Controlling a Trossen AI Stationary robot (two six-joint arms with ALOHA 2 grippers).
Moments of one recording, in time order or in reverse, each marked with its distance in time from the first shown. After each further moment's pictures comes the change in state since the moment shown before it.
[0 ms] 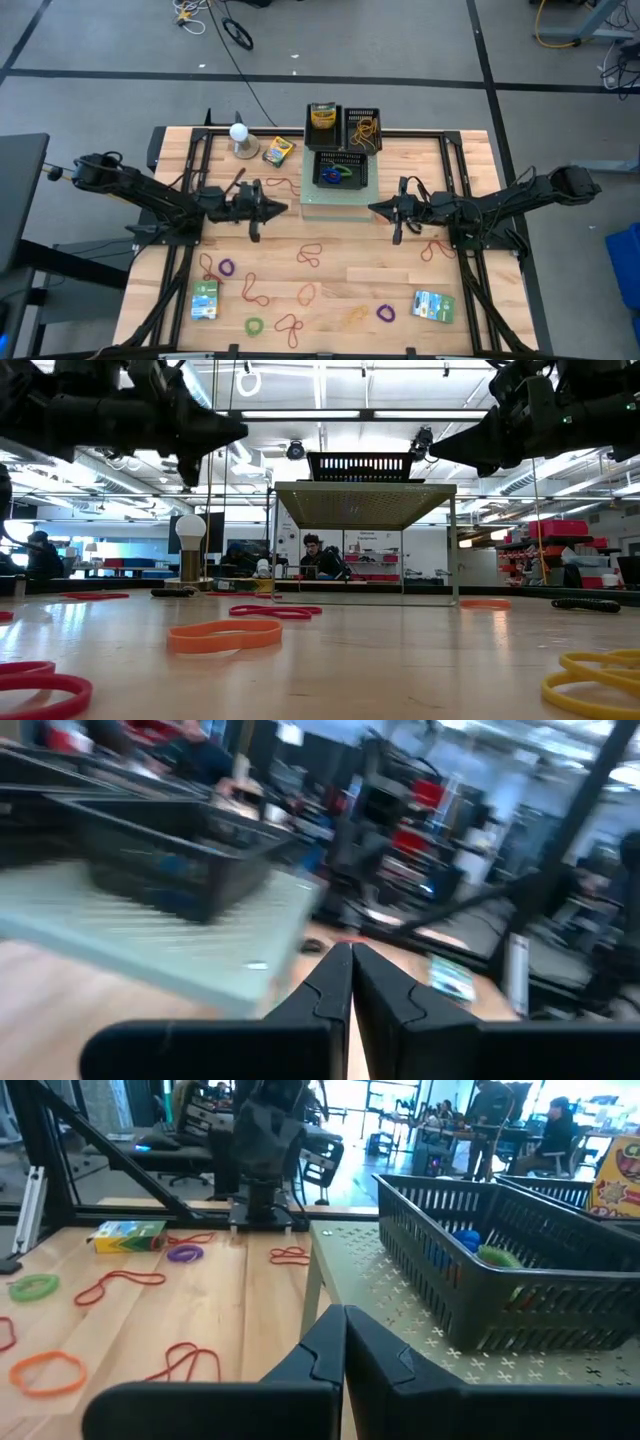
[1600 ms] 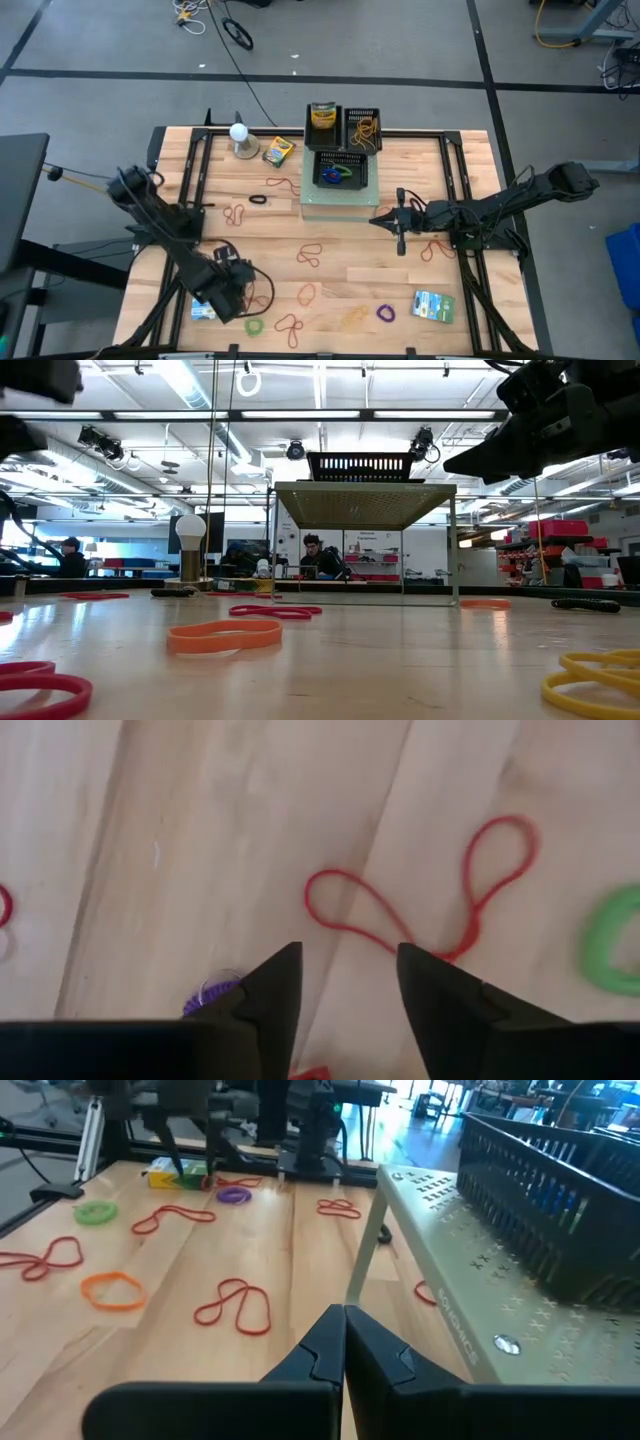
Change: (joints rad) left arm -0.729 0.478 0.772 -1.874 -0.096 -0.854; right arm 0.091 0.000 0.000 -0.131 -0.018 -0.017
